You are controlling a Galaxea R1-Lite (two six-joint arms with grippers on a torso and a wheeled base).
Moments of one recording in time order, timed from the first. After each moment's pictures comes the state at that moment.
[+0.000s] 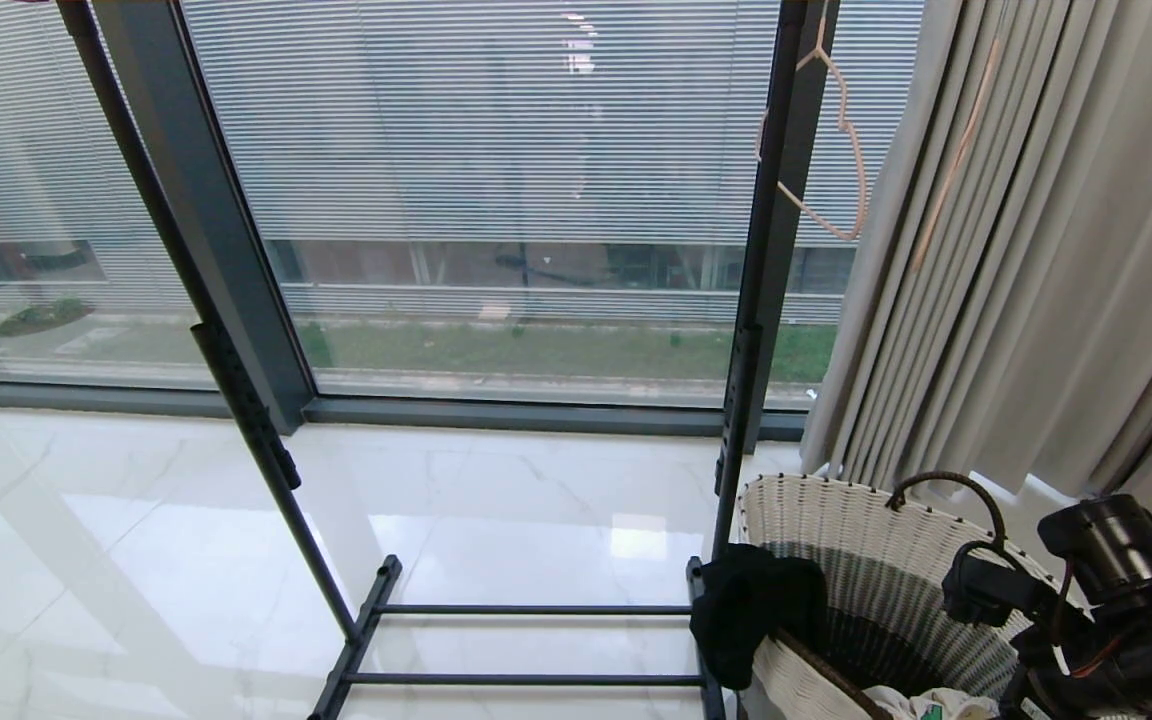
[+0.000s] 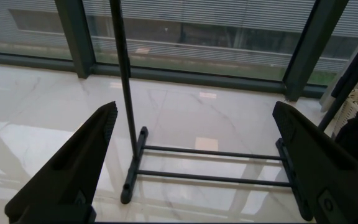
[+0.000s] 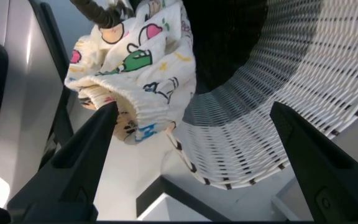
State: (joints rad) left arm 0.00 0.00 0.00 0.01 0.02 0.00; right arm 0.18 1.71 -0.45 -0.12 0.02 -0.55
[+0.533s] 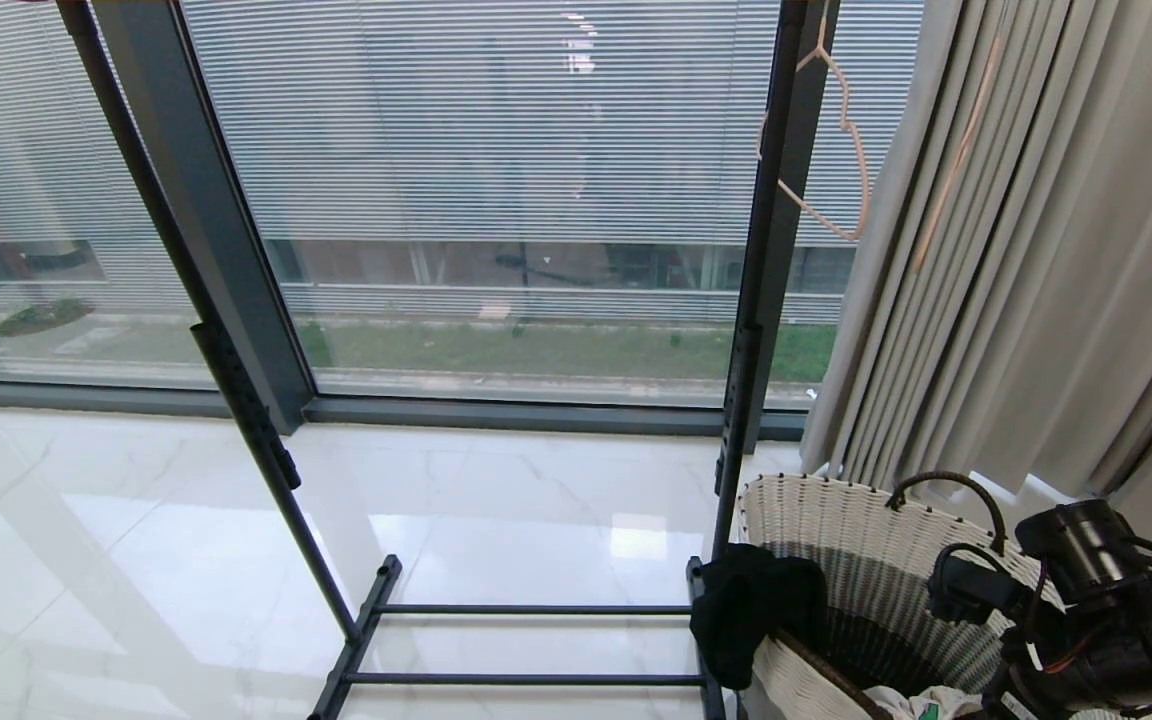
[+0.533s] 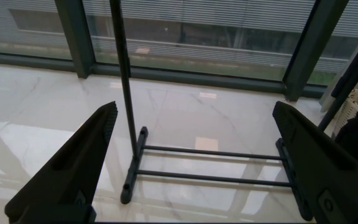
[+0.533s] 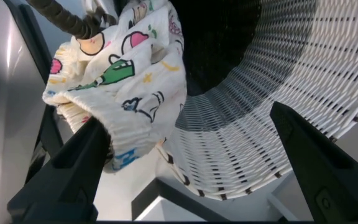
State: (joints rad) left arm 0.00 0.00 0.00 0.01 0.02 0.00; right arm 0.18 1.79 -0.45 -0.22 -0.02 -0.55
